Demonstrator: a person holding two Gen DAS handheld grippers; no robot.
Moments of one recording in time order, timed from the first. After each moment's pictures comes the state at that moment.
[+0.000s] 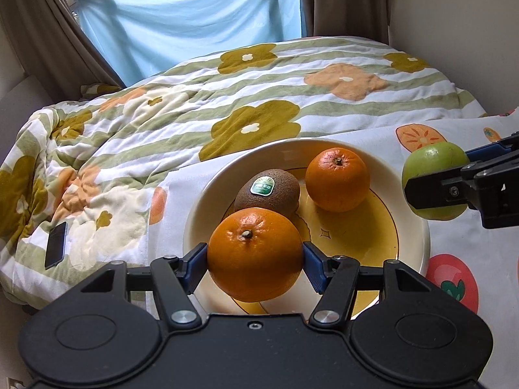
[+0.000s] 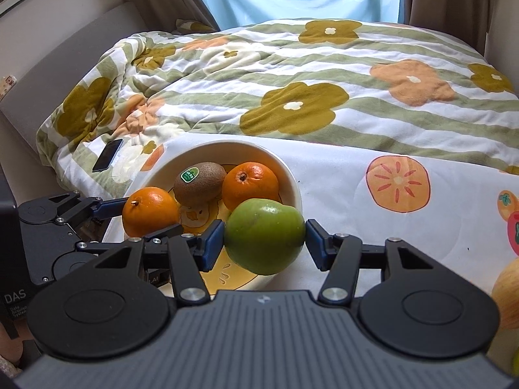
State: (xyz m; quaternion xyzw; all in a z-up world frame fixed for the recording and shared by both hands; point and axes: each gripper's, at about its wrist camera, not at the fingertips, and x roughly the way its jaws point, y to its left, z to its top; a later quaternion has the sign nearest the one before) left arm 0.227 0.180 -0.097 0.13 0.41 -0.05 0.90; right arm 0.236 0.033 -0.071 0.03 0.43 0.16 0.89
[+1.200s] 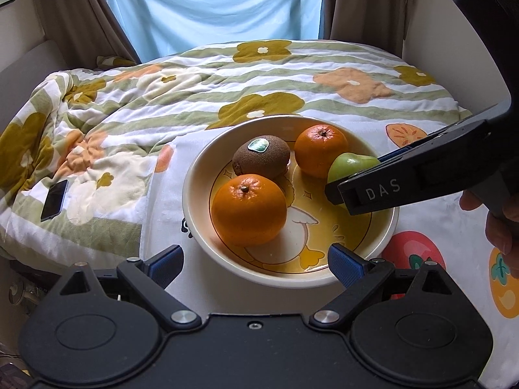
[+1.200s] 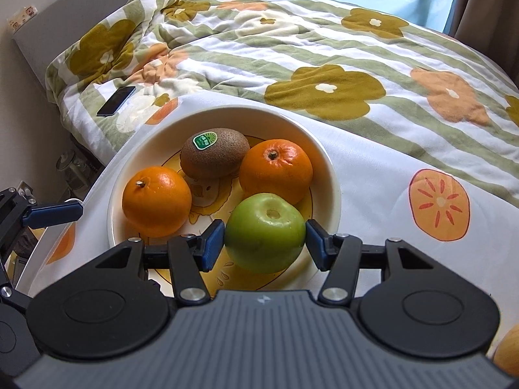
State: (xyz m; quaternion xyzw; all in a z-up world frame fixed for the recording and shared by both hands) left arm 0.181 0.184 -0.092 0.06 0.43 -0.03 0.90; right arm 0.258 0.075 -0.108 -0.07 0.46 0.21 0.86
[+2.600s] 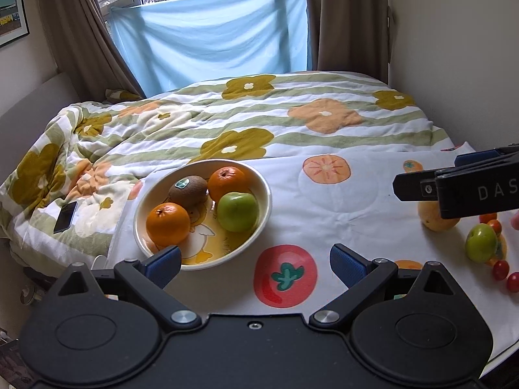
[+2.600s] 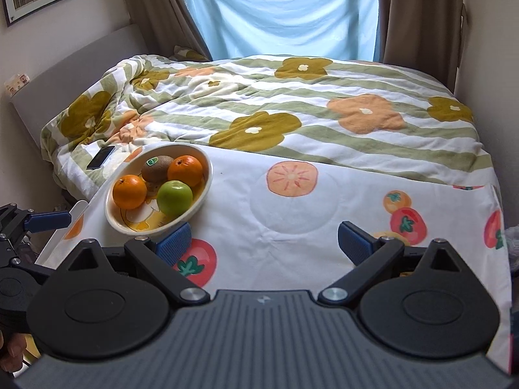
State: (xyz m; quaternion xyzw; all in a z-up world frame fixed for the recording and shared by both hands) left arm 0.096 0.053 -0.025 0.07 0.37 -0.01 0.93; right arm 0.133 -0.116 -0.022 0.00 0.37 0.15 0.92
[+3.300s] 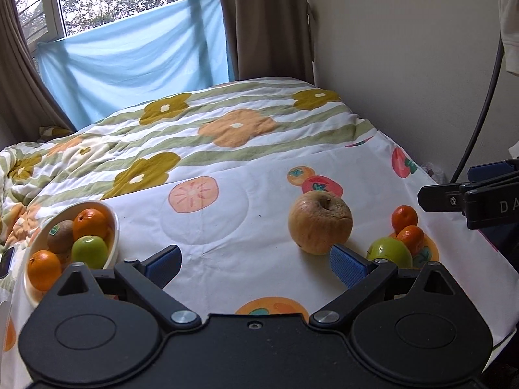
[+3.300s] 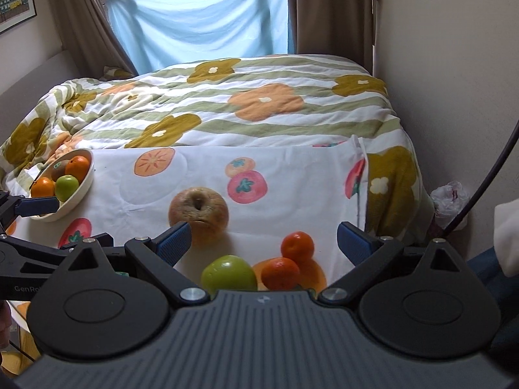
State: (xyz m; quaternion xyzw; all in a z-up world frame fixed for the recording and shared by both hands) left arm 0.117 -0.093 -0.058 0.11 0.35 -0.12 0.92; right arm 0.100 -0.298 -0.052 0.03 0.36 0.04 0.93
